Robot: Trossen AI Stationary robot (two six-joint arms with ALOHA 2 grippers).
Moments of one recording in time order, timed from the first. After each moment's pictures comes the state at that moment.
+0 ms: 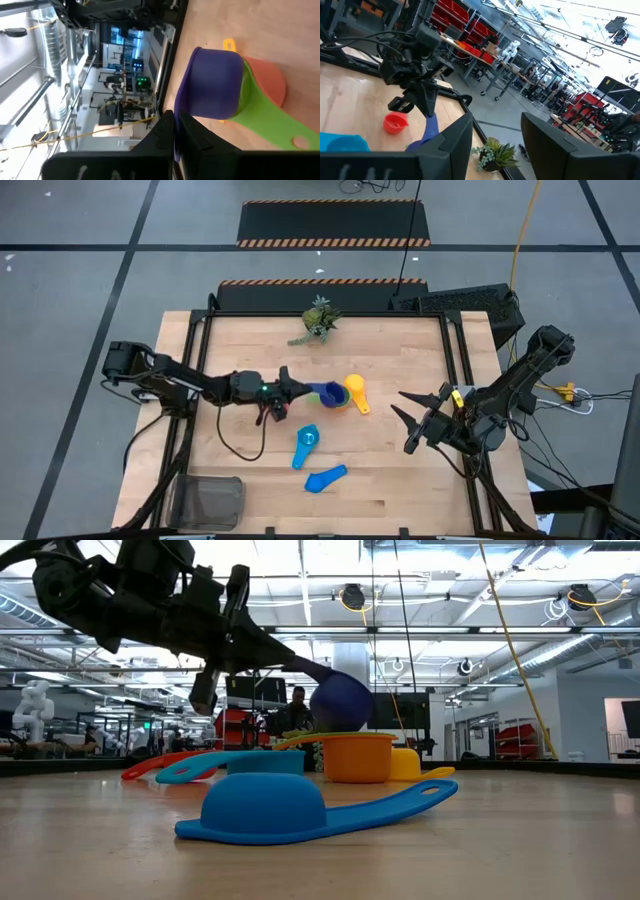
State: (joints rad) left arm -0.01 1.50 0.46 0.88 -0.13 1.39; right arm 0.80 1.04 0.59 0.56 1.36 -0.65
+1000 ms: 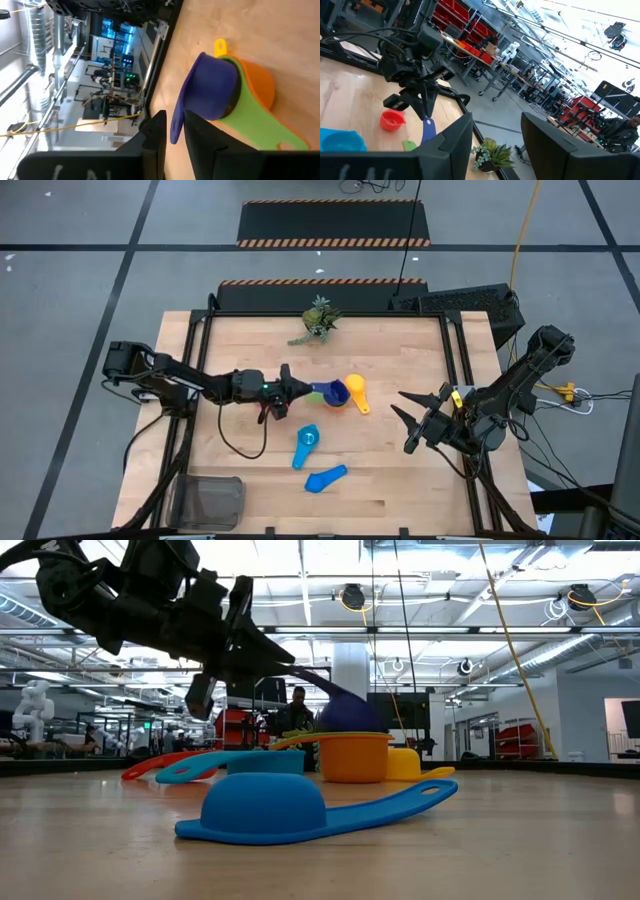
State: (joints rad) left arm 0.00 1.50 0.46 0.82 -0.10 1.28; right arm 0.80 1.04 0.59 0.57 1.36 -0.69
